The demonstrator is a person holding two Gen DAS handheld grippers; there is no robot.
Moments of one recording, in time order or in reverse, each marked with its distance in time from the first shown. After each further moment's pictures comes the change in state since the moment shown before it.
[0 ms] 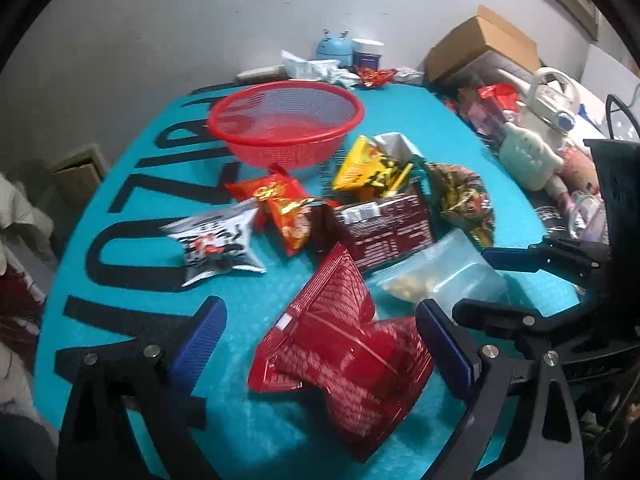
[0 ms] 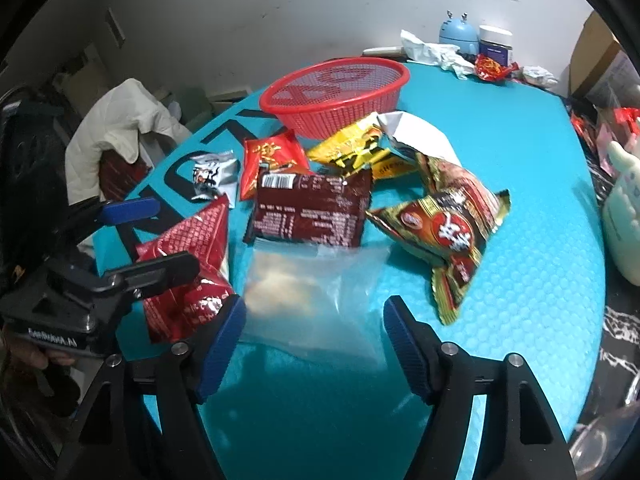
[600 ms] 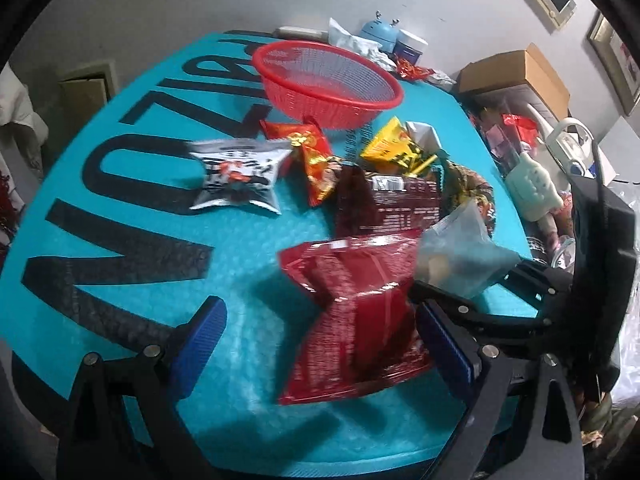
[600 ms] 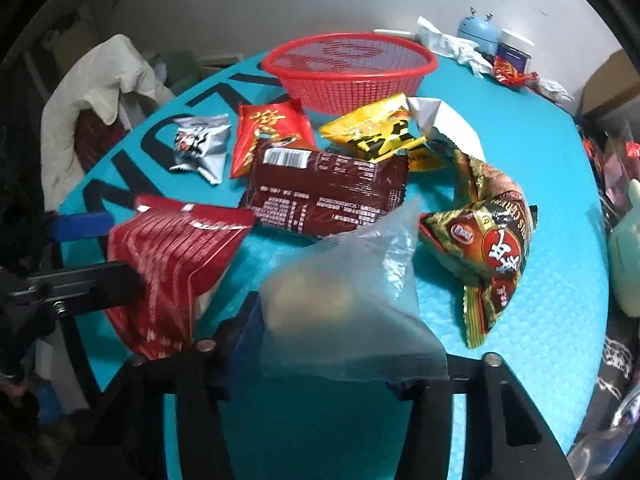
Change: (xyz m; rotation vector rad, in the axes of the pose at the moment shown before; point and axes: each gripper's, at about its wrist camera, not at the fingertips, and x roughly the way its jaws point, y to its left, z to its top) left arm 0.003 0.026 -0.018 -0.248 0.101 -0.114; right arm 0.028 0.016 0.003 -0.088 0.091 -0.097
